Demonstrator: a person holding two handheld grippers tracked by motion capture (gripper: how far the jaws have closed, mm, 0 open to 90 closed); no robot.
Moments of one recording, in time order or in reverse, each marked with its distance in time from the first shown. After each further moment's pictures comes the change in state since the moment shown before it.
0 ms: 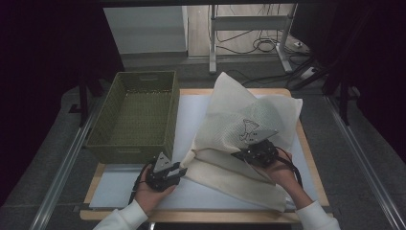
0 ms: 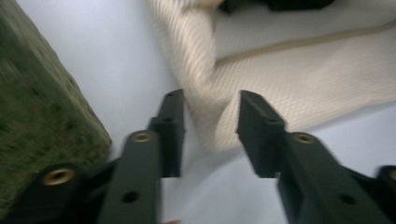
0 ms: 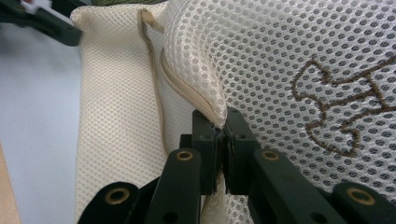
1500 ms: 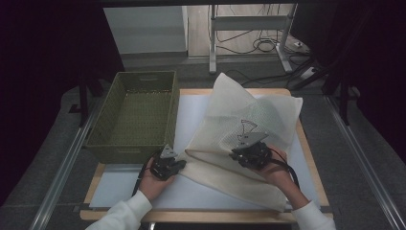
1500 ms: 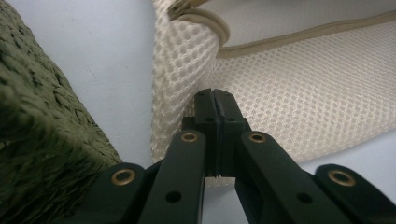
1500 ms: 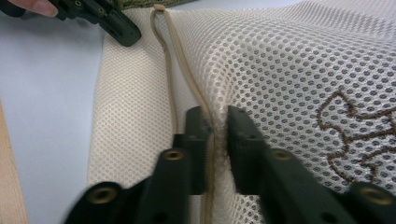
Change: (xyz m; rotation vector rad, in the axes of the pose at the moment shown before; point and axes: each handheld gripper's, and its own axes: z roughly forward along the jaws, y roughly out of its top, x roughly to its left) left arm 0.031 0.005 0.046 0.169 -0.071 -0.053; right arm 0.020 0.016 0.003 0.024 -0.008 -0.109
